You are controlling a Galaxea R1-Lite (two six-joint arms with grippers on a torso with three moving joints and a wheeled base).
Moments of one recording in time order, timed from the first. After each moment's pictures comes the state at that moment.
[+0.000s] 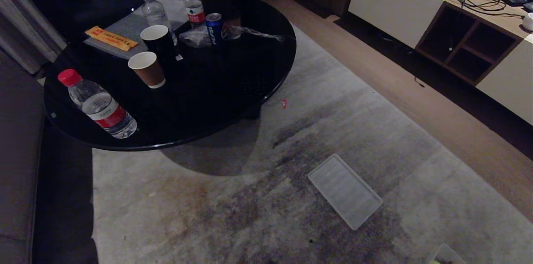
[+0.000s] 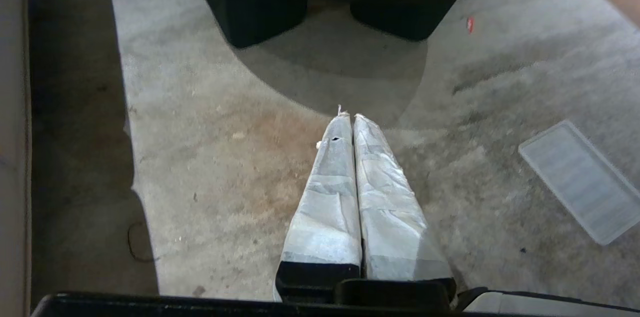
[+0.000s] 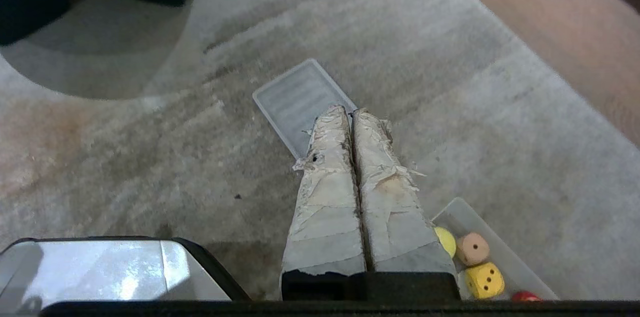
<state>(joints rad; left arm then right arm) 0.00 0.00 0.00 0.00 0.06 -0.09 0.01 0.00 -0.04 0.11 0.00 0.01</state>
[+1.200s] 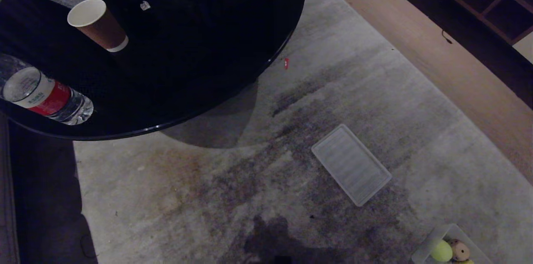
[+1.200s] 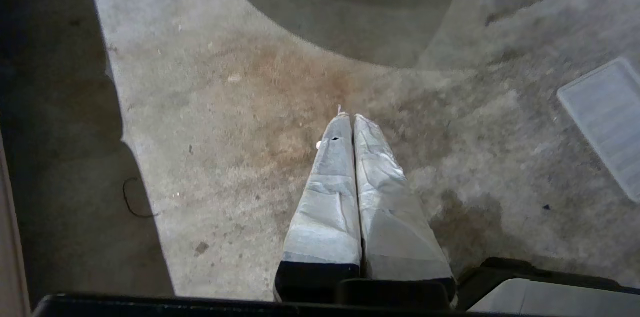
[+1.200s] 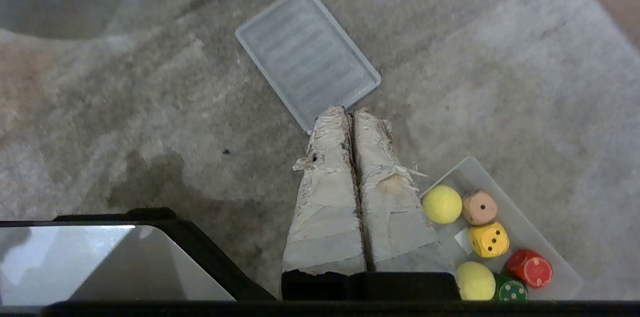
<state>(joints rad) 0.00 0.00 0.00 0.00 0.06 -0.09 0.01 0.00 -0.04 0.11 0.00 0.01</state>
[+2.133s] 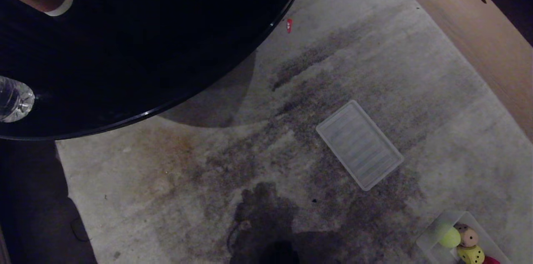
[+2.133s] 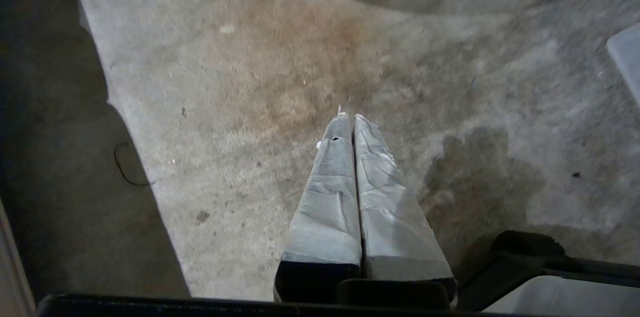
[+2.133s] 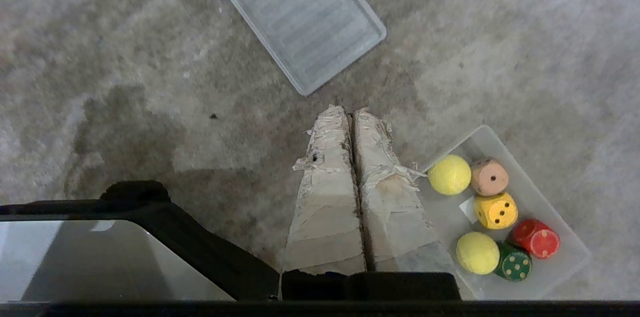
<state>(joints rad) 0.00 0.00 0.00 0.00 0.06 -0.08 0.01 0.00 -0.04 0.11 0.00 0.01</state>
